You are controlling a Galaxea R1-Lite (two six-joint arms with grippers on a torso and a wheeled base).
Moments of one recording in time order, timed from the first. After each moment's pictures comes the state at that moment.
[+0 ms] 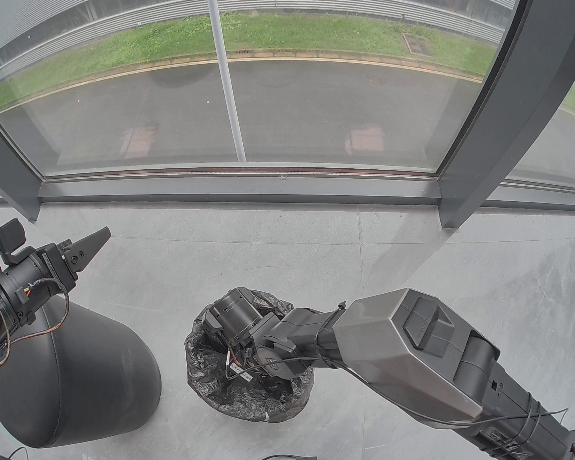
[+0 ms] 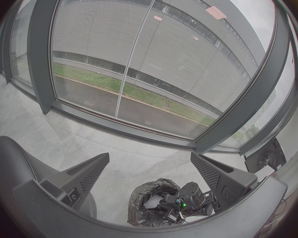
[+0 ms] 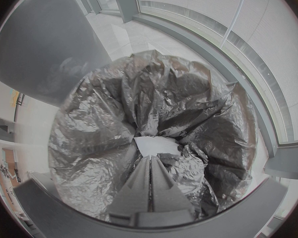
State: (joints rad) left arm -0.06 1.26 -0.43 -0.72 -0.21 -0.31; right arm 0.92 2.70 -2.00 0.25 -0.30 -0.16
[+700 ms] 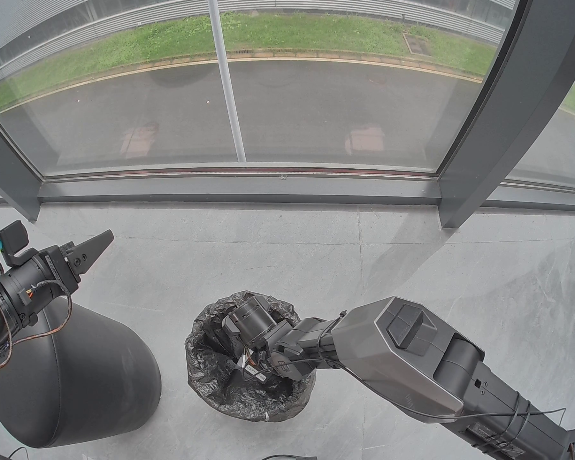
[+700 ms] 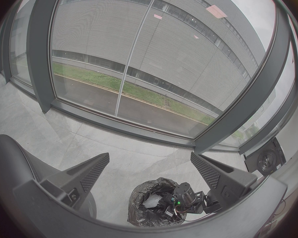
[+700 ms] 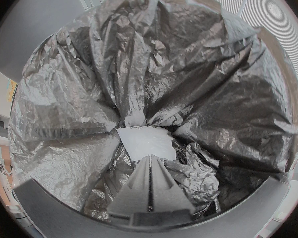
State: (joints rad) left arm -0.07 1.27 -0.43 -0.72 -0.21 -0.31; right arm 0.86 2.80 -2.00 0.15 -0.31 -0.23
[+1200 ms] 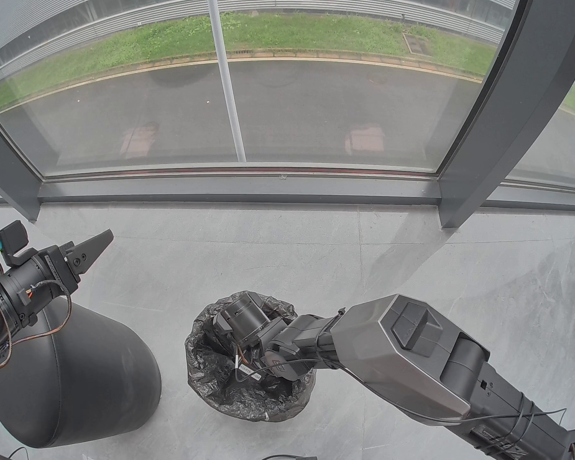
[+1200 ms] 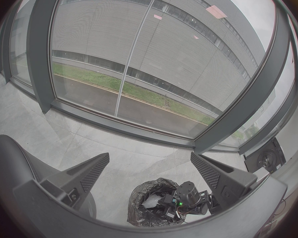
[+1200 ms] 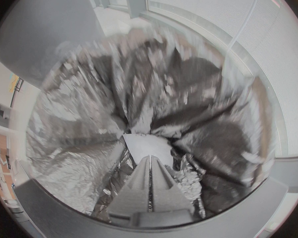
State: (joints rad) left arm -0.07 1.27 -0.43 -0.72 -0.21 -0.31; right arm 0.88 2.76 -2.00 0.16 -0.32 -0.29
